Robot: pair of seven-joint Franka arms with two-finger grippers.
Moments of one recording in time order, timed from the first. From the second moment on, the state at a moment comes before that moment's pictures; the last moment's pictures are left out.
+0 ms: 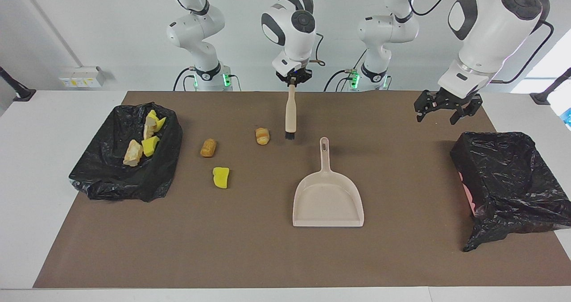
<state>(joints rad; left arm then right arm) -0.08 0.05 -0.04 -1.62 0.00 1.66 0.05 0.67 -0.06 0.18 -2.14 0.16 1.80 0.90</state>
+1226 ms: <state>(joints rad) -0.47 0.28 -0.05 -1.83 0.00 2.19 -0.47 0.17 -0.09 0.18 -2.30 -0.14 1.64 0.81</state>
